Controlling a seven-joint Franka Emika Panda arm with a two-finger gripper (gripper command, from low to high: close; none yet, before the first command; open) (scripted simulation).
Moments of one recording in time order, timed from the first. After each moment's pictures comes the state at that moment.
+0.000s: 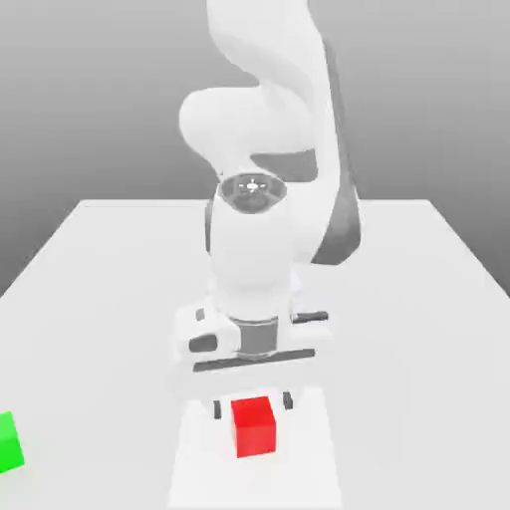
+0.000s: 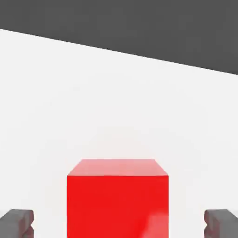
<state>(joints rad) 0.03 0.27 -0.03 -2.69 0.03 2.95 0.56</state>
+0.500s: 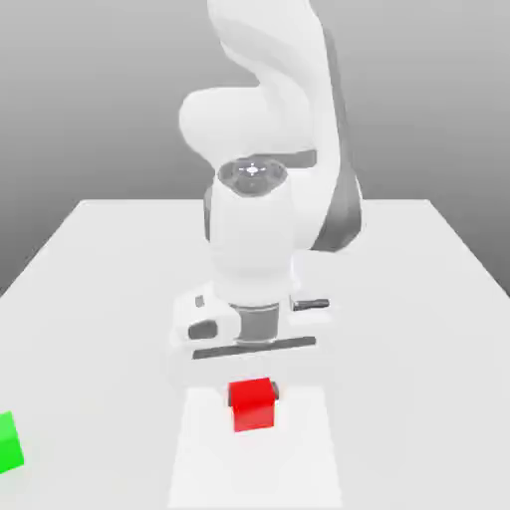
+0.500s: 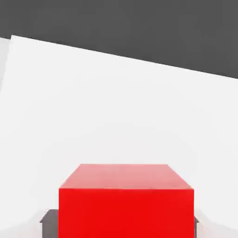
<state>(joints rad) -0.04 0.08 -0.07 -2.67 0.02 2.74 0.59</state>
